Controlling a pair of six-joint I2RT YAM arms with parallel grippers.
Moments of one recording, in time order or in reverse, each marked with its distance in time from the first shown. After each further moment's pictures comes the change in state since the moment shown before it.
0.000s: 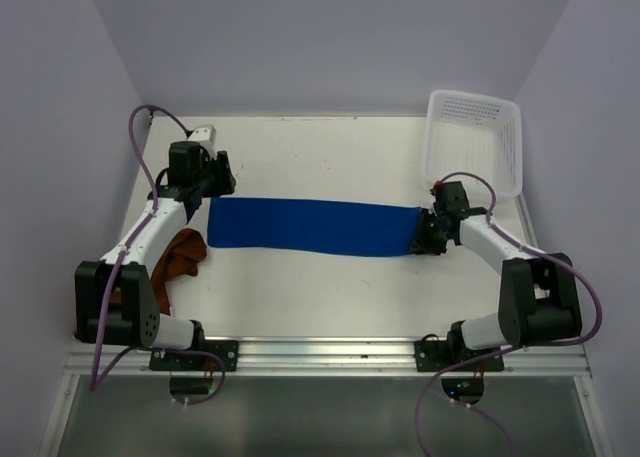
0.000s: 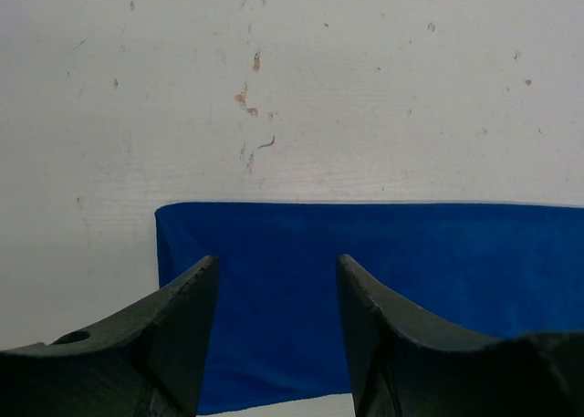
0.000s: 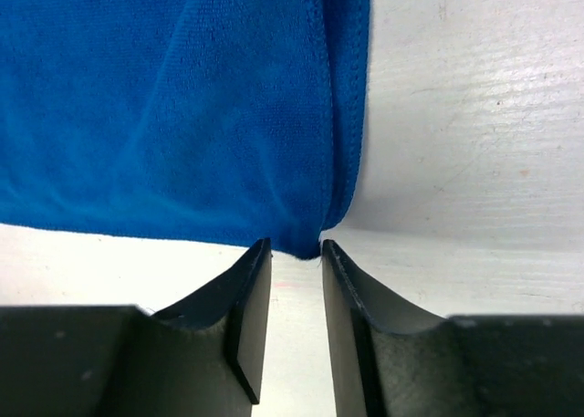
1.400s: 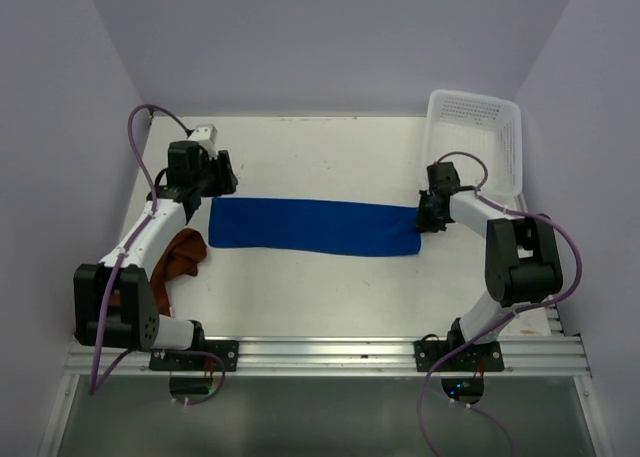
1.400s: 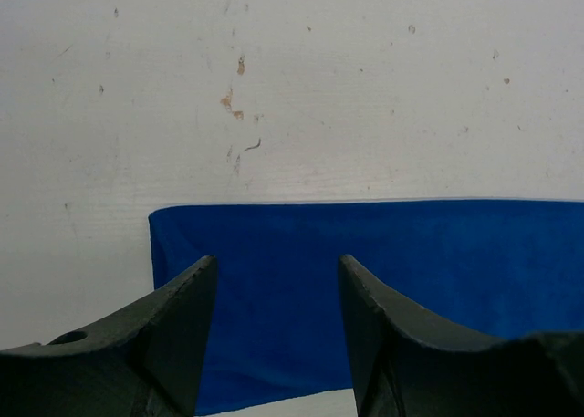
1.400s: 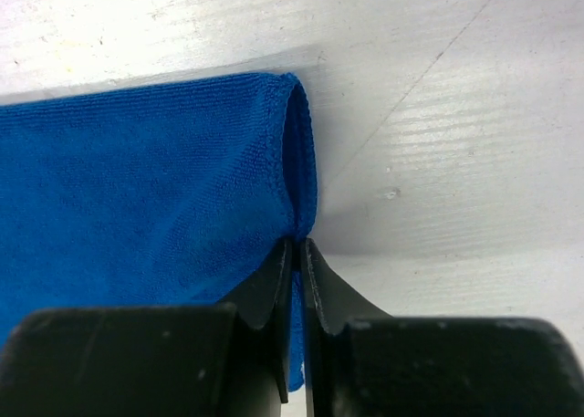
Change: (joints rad) left arm -0.001 -0.013 0.000 0.000 0.032 -0.001; right arm -0.006 0.248 0.195 0.064 0.186 -0.055
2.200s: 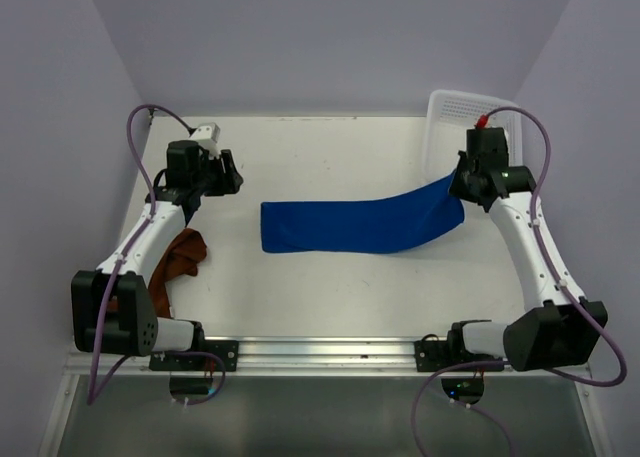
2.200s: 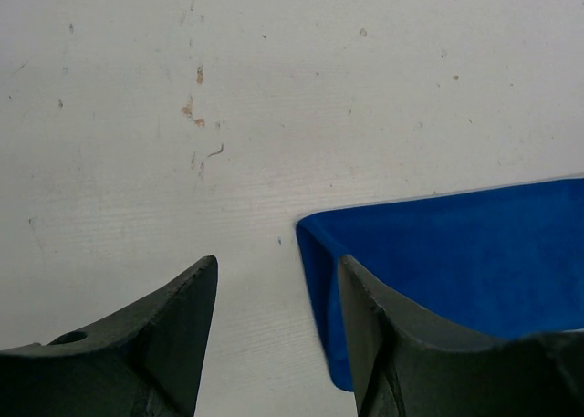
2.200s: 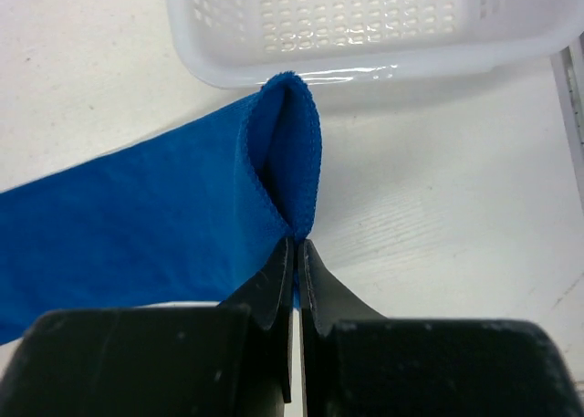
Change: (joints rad) left arm -0.009 -0.031 -0.001 0.002 0.072 -0.005; right arm -0.032 -0.387 0.304 -0.414 0.206 -0.021
